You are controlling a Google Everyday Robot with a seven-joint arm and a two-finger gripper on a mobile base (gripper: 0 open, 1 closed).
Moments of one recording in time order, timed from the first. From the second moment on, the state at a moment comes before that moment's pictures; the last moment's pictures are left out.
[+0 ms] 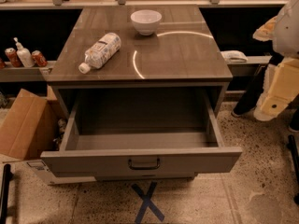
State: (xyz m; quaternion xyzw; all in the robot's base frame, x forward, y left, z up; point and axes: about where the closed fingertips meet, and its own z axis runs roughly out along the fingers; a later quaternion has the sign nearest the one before) arm 0.438 -0.215 0.983 -0.60 0.78 -0.04 0.17
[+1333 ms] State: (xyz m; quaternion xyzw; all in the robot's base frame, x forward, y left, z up) arm 0.400 -0.172 0.893 -0.68 0.71 0.08 0.17
